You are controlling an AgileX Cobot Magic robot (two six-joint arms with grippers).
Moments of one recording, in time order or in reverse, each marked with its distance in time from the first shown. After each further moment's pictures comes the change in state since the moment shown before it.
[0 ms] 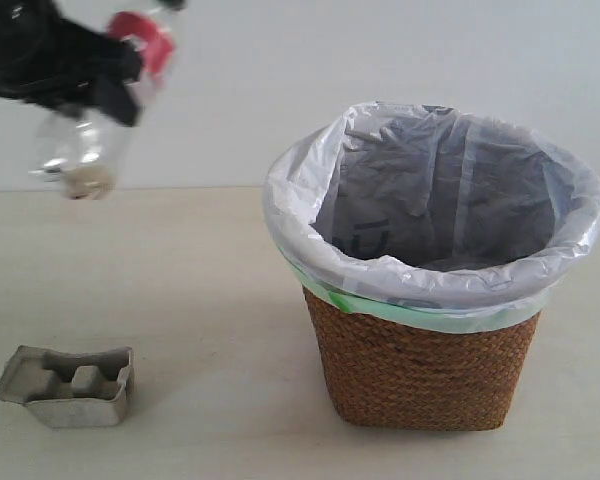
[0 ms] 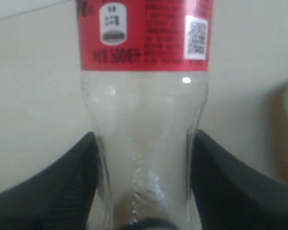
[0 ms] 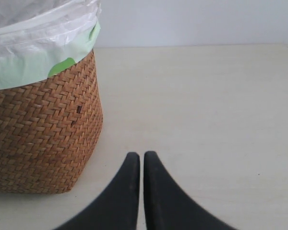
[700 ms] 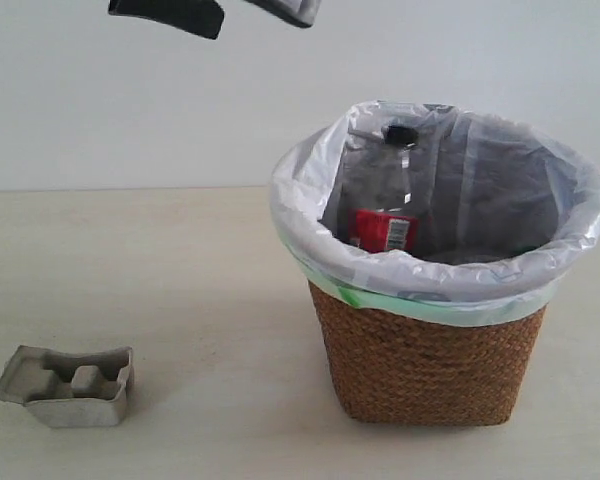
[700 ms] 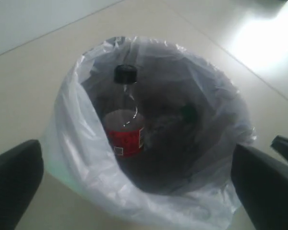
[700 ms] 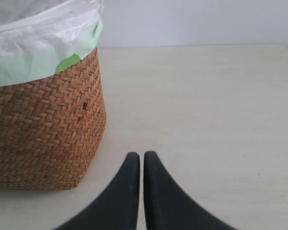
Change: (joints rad) left arm -0.113 0.024 -0.201 -0.500 0.099 0.354; right arm 0.000 0.000 0.000 0.000 0.000 0.000
